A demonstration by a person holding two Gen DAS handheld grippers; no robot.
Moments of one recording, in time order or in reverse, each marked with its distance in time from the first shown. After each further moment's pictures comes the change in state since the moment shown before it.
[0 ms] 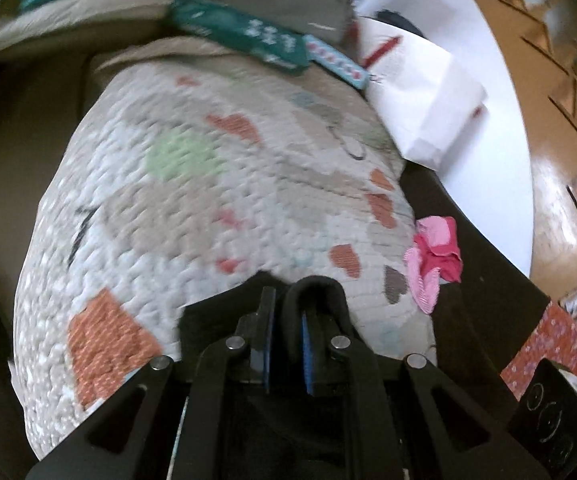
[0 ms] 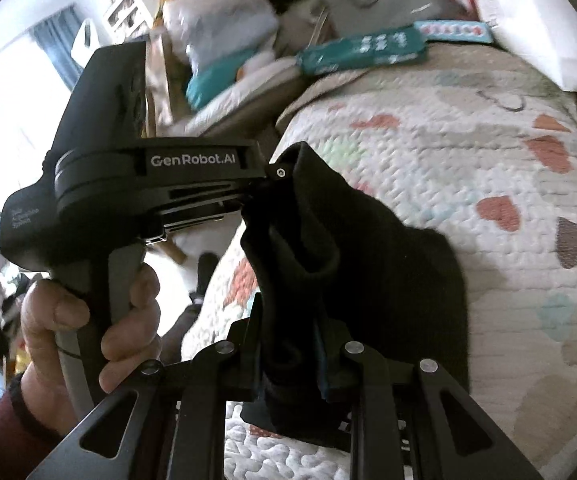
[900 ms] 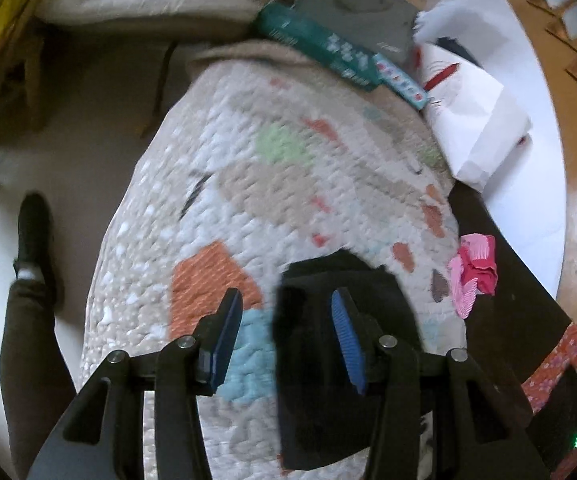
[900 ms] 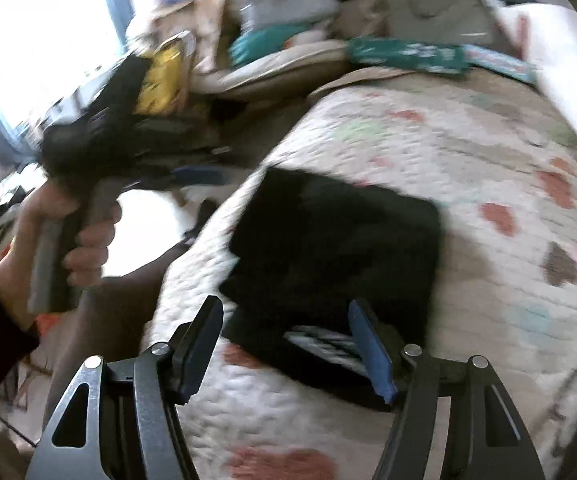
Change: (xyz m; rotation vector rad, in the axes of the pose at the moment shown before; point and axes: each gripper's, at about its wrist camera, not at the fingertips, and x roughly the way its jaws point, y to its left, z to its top) left arm -0.060 0.028 -0.032 -0.090 -0.062 0.153; right arm -0.031 -0.001 -0.049 -0.225 0.030 -0.045
